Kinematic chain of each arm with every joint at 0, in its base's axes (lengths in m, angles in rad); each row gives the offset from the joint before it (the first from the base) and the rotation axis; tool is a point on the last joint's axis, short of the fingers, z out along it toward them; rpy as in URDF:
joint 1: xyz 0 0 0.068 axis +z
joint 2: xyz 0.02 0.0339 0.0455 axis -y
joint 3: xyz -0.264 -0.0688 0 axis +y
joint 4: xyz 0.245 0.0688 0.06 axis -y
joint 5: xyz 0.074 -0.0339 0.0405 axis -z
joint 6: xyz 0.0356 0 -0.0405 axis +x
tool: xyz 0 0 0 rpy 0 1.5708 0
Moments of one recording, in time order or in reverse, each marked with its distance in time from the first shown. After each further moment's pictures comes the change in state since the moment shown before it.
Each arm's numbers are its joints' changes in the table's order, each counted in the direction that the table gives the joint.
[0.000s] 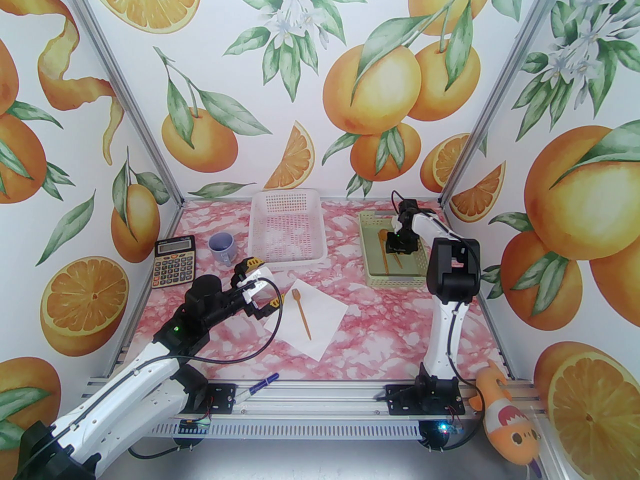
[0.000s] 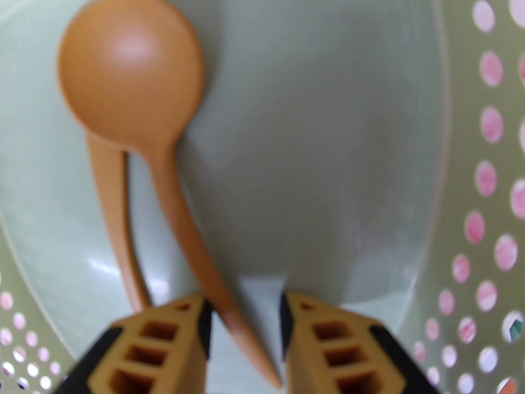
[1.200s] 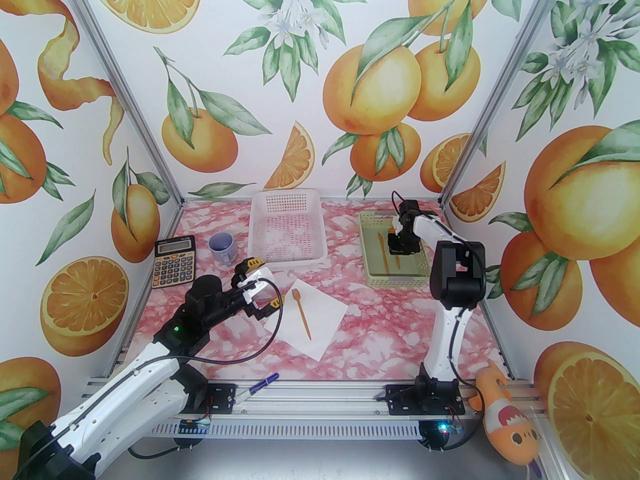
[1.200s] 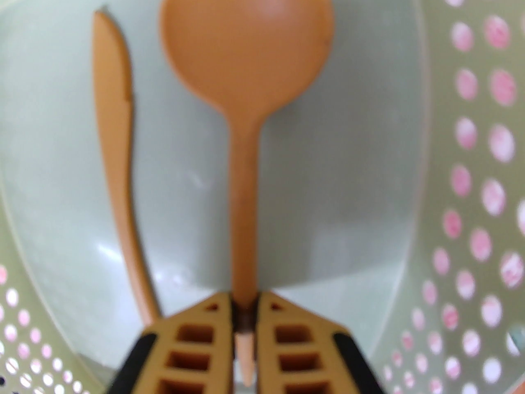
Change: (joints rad) left arm -0.006 0.000 0.000 0.000 0.001 0.001; right arm 0.012 0.117 0.115 0.043 0.041 -0.009
